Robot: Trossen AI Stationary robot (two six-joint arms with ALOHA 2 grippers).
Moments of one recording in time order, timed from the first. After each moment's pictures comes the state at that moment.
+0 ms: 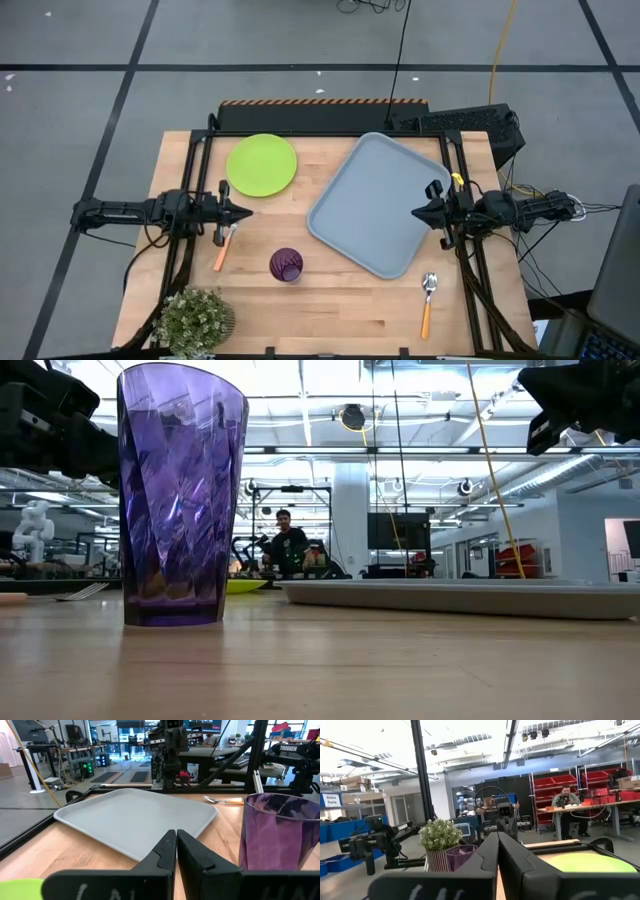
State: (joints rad) left arm -0.01 0.07 0.01 0.03 -0.01 0.02; right arm 0.19 0.01 0.01 0.30 0.10 0.12
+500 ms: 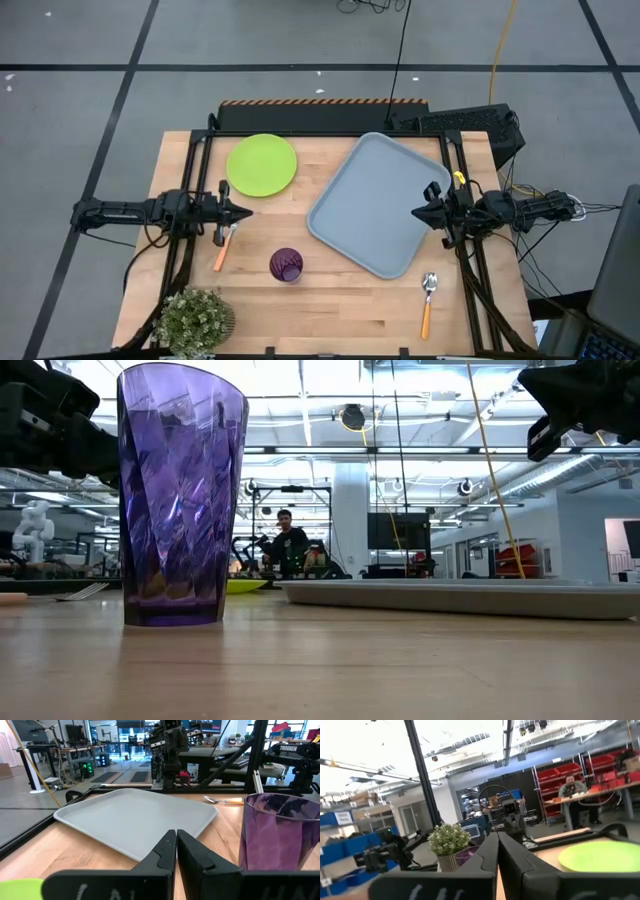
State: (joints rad) left arm -0.01 0.07 0.01 0.03 -0.01 0.02; right arm 0.19 0.01 0.01 0.30 0.10 0.26
